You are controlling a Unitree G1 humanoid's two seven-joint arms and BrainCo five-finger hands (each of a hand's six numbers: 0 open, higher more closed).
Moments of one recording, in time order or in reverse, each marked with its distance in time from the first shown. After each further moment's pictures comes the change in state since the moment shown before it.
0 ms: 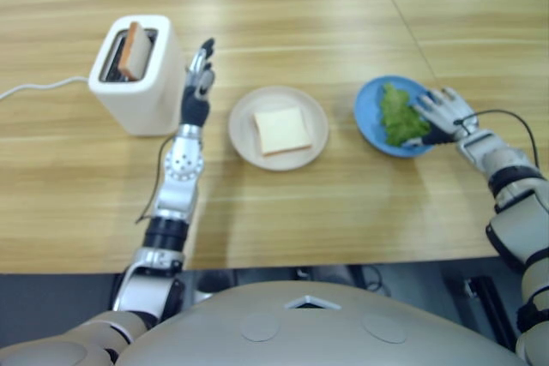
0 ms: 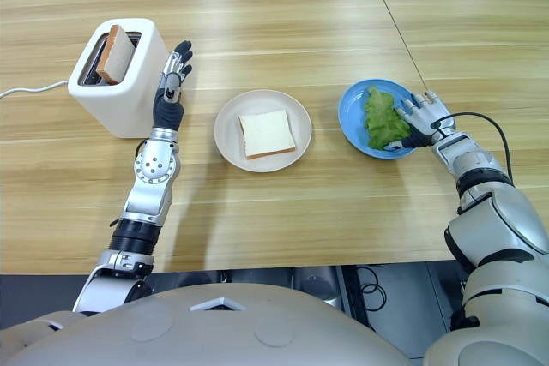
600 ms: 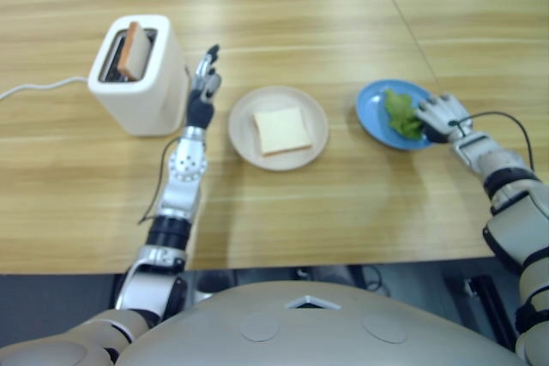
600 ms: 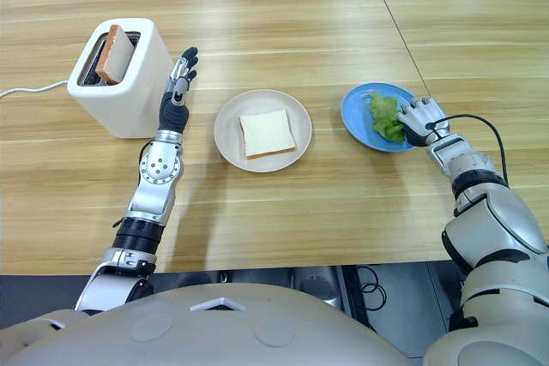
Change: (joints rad) left arm -0.008 -0.012 -0.002 0.047 0.033 -0.021 -0.001; right arm 0.009 0.014 0.005 0.001 0.097 -0.034 -0.026
